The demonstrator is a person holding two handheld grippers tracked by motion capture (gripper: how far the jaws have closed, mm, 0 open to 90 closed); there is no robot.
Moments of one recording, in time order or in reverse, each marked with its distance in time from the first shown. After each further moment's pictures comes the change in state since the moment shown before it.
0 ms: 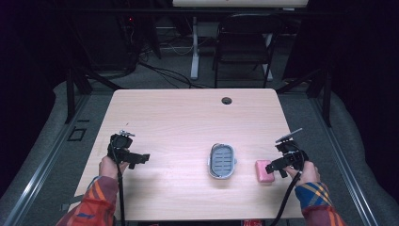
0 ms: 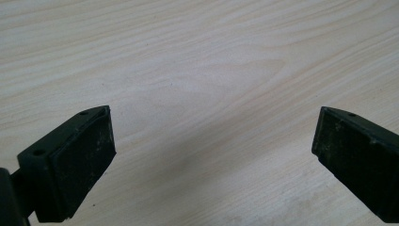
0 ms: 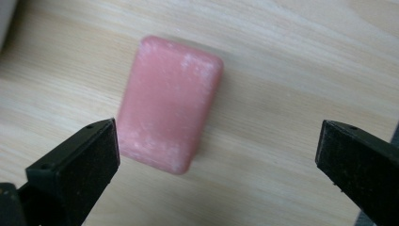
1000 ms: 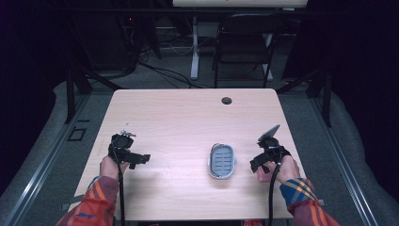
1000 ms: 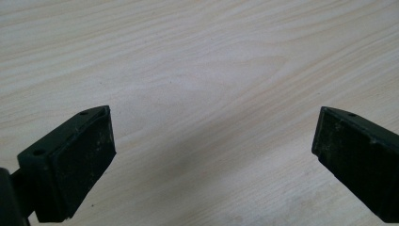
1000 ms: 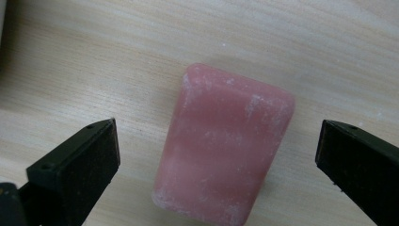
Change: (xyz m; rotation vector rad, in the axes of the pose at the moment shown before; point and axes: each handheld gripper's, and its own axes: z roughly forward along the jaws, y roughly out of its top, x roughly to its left) left arm -0.001 0.001 0.002 0.015 0.004 0.008; right arm 0.034 0.035 0.034 0.159 -0.018 0.042
